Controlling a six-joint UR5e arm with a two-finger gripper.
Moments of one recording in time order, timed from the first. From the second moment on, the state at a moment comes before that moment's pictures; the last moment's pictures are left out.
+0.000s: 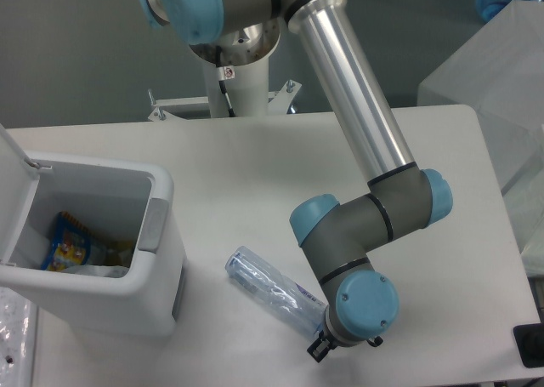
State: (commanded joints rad) arm 2.43 -2.46 -1.01 -1.34 1.60 -0.36
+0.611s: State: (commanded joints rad) arm 2.43 -2.46 -1.00 -1.30 1.59 -0.39
